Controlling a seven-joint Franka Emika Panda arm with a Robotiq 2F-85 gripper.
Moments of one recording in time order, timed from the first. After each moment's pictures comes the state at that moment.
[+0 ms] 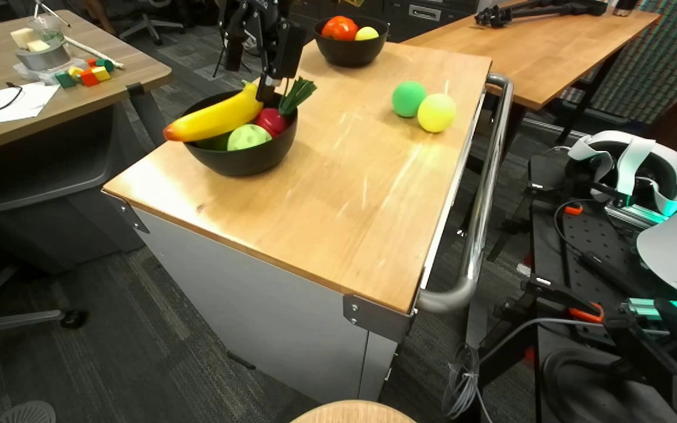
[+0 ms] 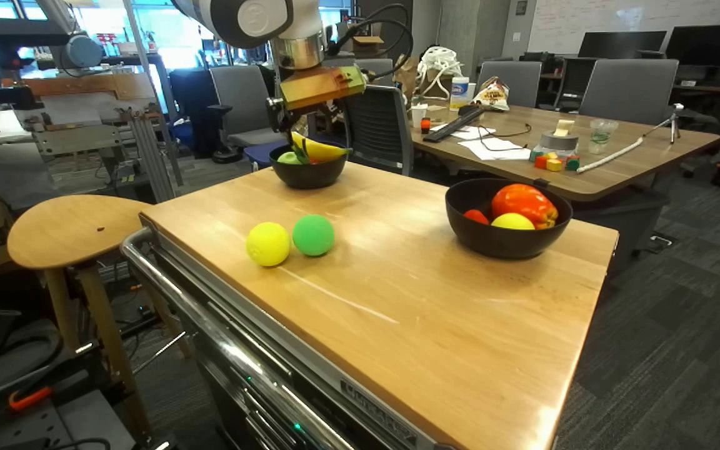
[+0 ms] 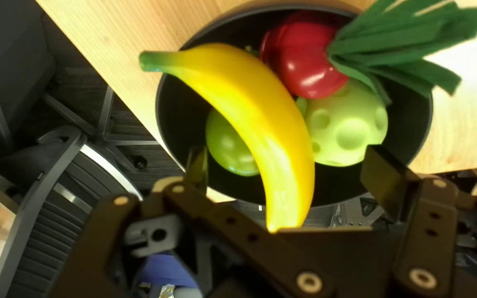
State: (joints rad) arm 0.00 0.25 0.15 -2.01 0.37 2.60 -1.31
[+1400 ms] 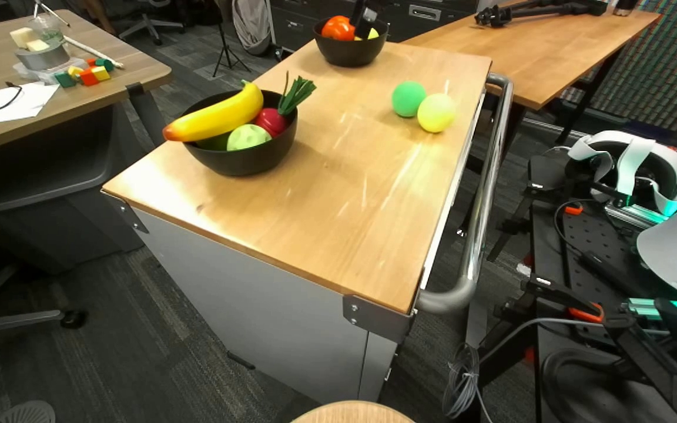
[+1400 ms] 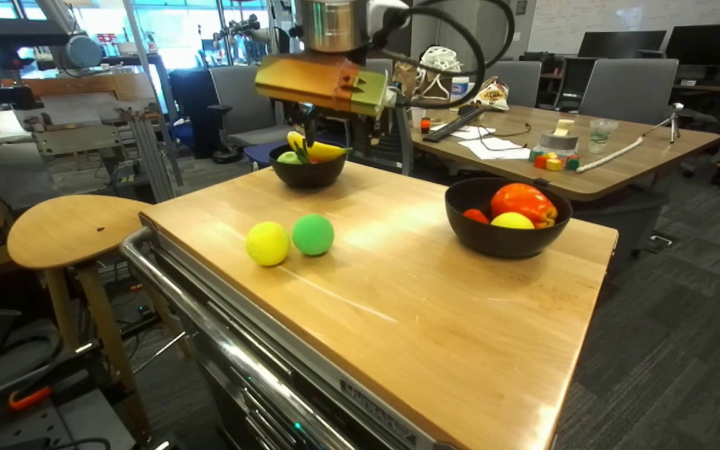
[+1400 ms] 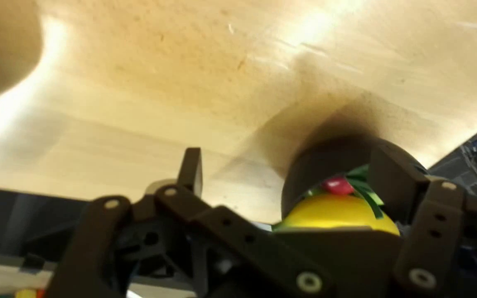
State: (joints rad) arm -0.09 -0.02 -0.08 -2.27 0.49 2.45 -0.97
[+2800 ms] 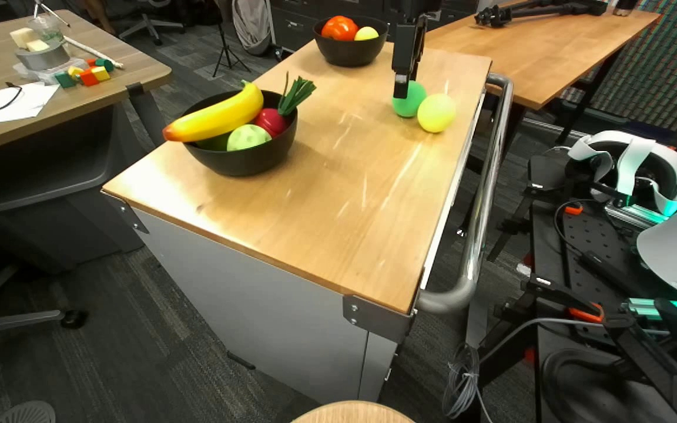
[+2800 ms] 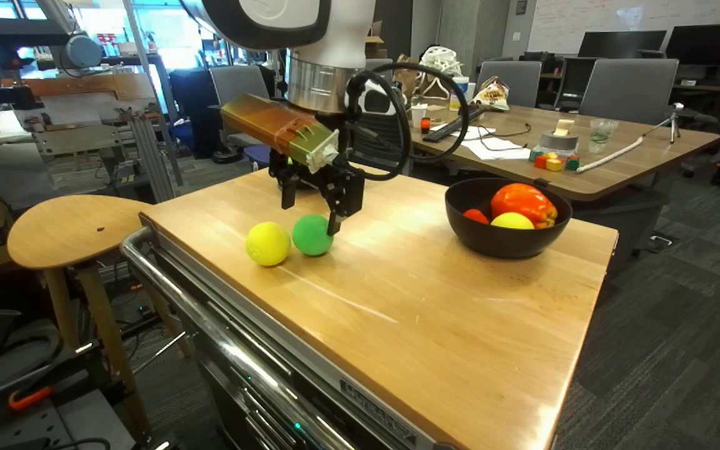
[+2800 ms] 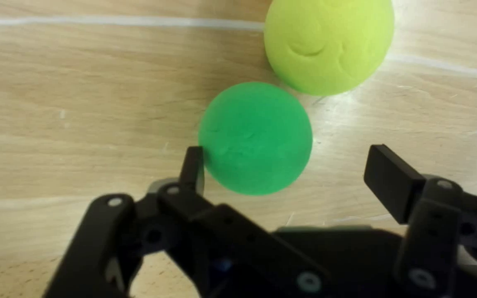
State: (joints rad) arm -0.10 0.06 -0.08 -2.30 0.20 2.25 -0.41
